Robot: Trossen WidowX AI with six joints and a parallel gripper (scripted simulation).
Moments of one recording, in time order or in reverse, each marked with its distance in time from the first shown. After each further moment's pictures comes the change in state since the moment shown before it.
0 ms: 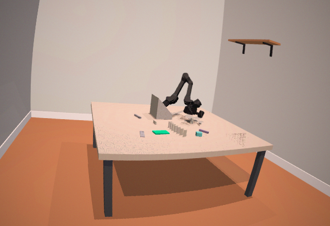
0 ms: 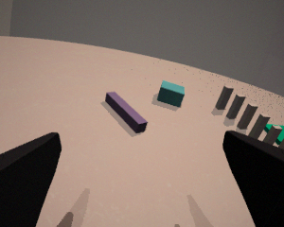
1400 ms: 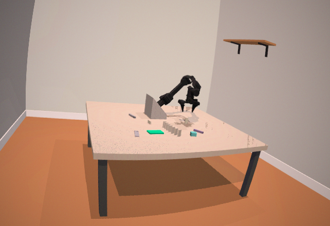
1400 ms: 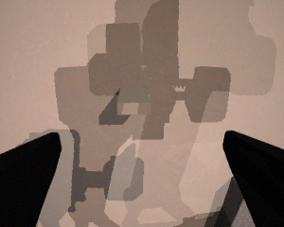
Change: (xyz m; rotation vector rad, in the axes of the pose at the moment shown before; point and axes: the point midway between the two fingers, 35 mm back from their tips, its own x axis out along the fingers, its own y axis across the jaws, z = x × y) arm -0.036 -0.026 0.033 0.088 1.368 0.207
